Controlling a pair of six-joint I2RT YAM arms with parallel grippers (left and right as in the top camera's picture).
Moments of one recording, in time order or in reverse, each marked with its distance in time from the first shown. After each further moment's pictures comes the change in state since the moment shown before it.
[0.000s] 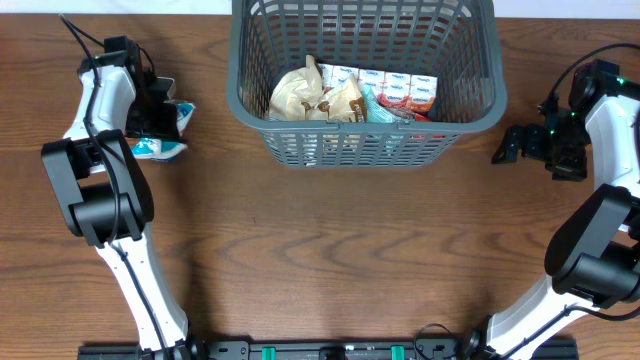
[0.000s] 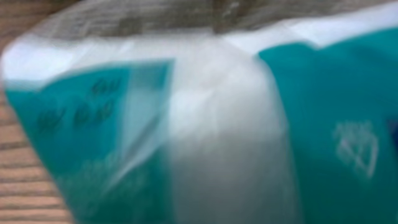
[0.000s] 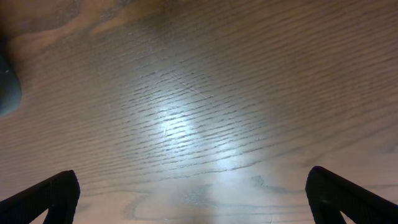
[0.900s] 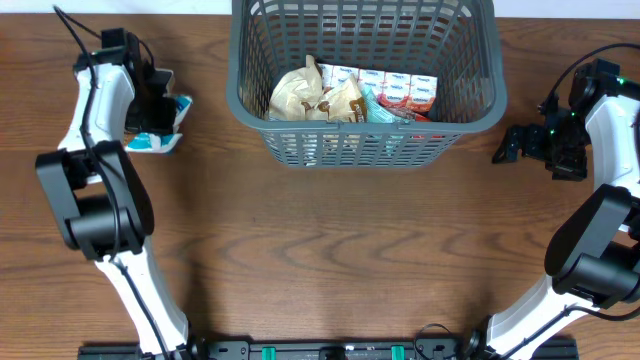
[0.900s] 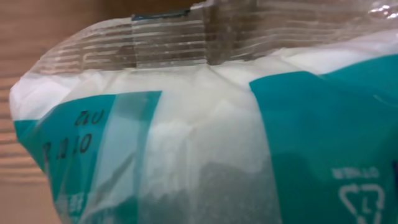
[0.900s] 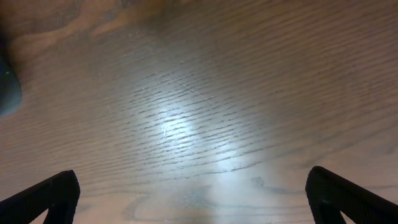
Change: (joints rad) left arm -0.029 -0.144 -0.048 0.000 -0.011 -0.009; right arm 0.000 0.000 0.000 0.005 0.000 -0.002
